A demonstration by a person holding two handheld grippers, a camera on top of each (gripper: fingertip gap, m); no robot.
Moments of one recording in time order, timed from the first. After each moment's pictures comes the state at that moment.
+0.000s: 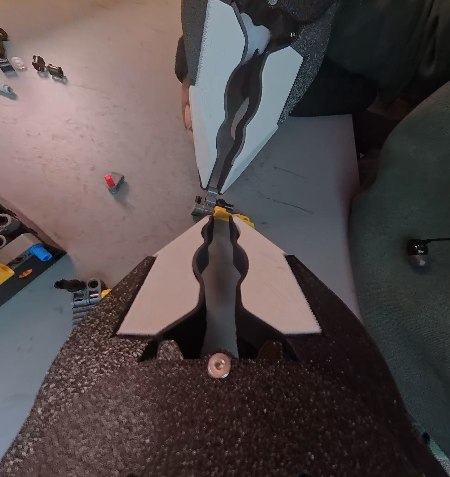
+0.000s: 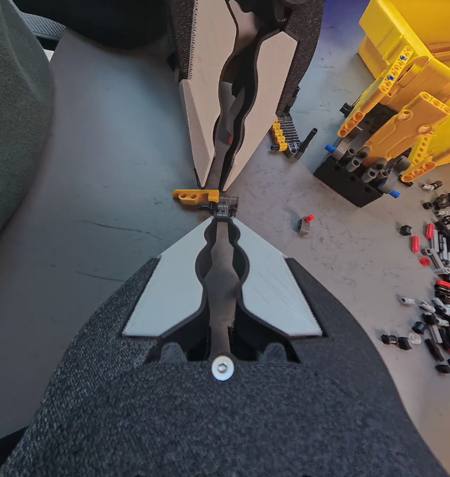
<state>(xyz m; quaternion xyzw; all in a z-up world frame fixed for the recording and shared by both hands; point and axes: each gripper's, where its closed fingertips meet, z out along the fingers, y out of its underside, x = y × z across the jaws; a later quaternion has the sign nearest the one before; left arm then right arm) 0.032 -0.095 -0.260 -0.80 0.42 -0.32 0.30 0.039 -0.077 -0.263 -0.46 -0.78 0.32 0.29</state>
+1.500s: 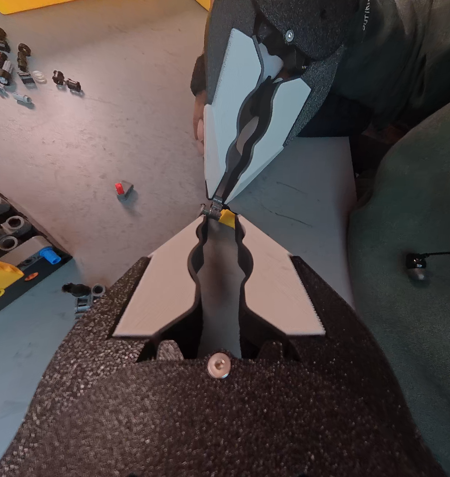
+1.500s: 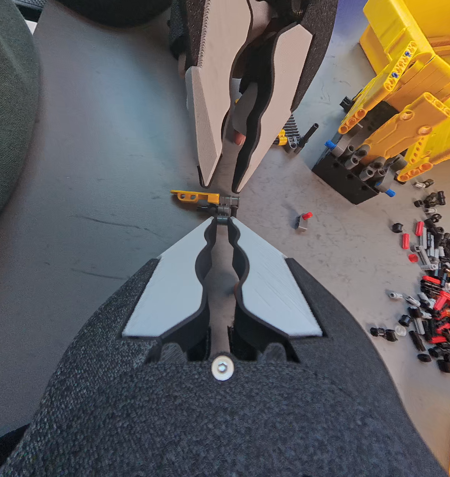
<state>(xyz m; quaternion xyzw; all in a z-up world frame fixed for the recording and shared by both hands) 0.035 -0.087 -0.255 -0.79 0.39 -0.34 0.32 0.041 -0.075 -0.265 -0.46 -0.79 0.28 0.30</state>
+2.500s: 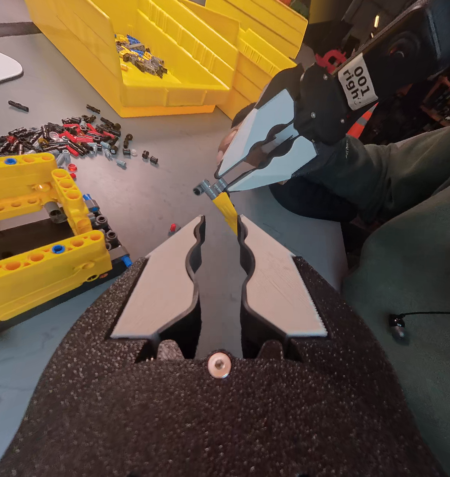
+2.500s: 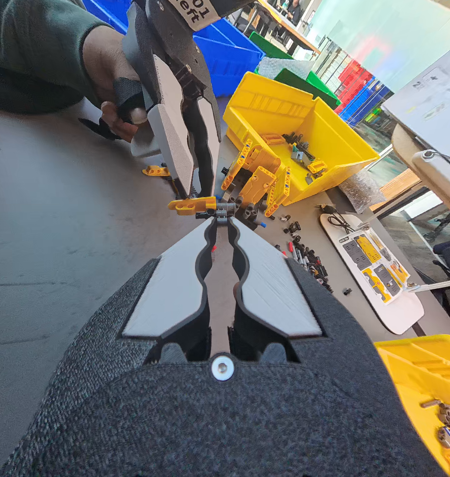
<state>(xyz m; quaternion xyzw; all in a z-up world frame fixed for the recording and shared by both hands) 0.013 -0.051 -0.206 -0.77 0.27 -0.39 0.43 0.022 -0.031 -0.195 -0.44 -0.68 0.28 0.51</state>
